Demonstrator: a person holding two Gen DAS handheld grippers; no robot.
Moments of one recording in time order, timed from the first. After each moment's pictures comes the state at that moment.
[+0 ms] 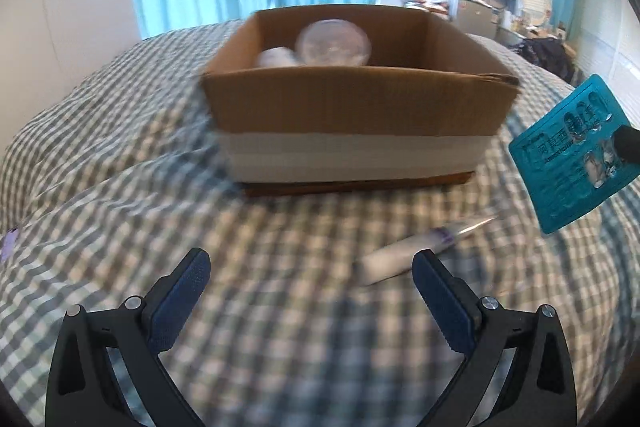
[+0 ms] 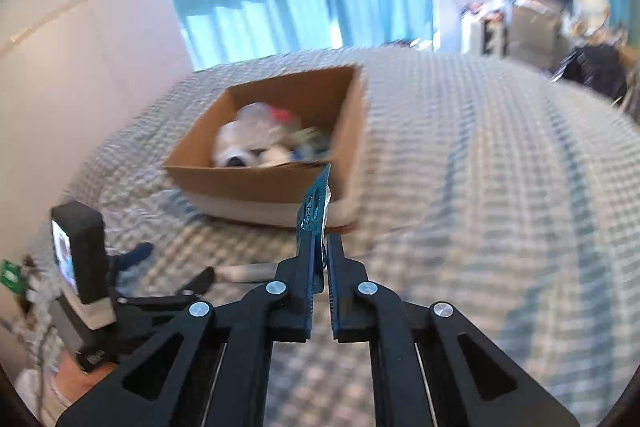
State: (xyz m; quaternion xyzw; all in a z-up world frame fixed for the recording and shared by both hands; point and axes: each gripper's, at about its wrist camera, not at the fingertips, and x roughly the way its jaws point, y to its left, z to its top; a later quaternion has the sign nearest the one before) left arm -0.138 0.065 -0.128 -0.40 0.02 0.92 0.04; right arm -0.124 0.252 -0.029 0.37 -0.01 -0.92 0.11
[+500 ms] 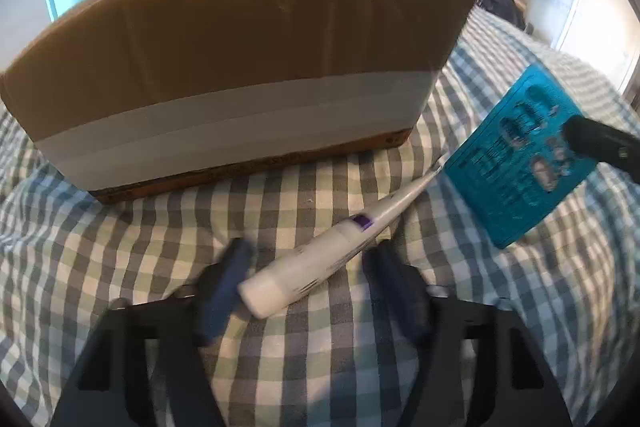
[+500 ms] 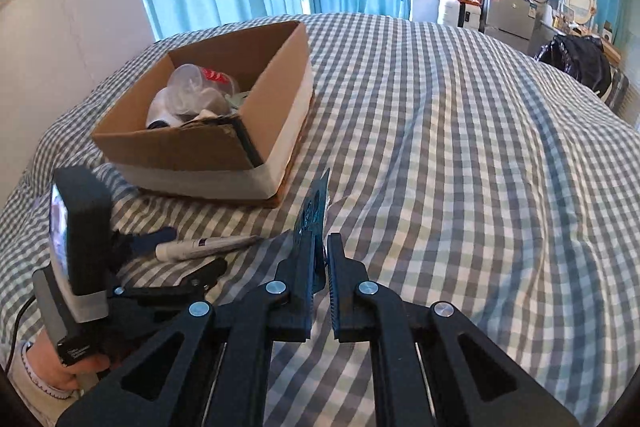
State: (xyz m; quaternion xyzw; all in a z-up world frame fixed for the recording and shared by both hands) left arm -0.188 0.104 -0.170 -0.46 0.03 0.87 0.15; right arm -0.163 0.275 -0.077 0.42 -0.01 -0.90 0.08
